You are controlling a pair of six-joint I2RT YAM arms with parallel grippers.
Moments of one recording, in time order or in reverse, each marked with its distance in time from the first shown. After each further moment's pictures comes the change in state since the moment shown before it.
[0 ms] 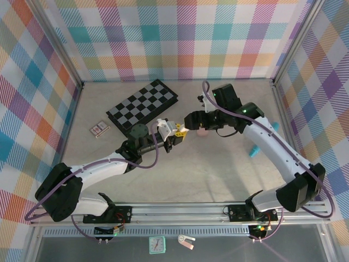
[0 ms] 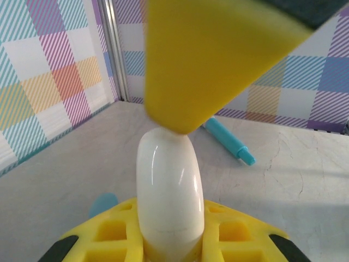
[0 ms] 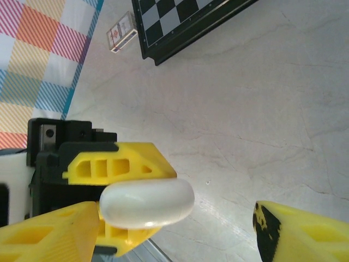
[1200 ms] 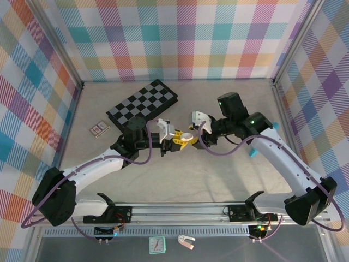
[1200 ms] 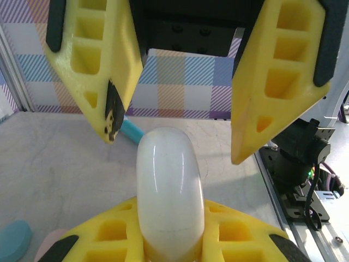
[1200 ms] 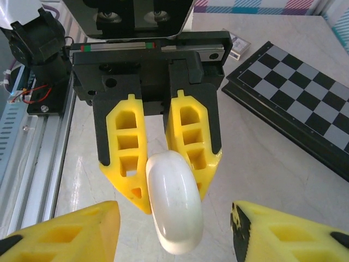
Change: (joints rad) left arm 0.053 -0.045 0.089 -0.217 0.425 0.026; right arm 0.022 -0.116 -0.103 0.001 -0.222 -1.105
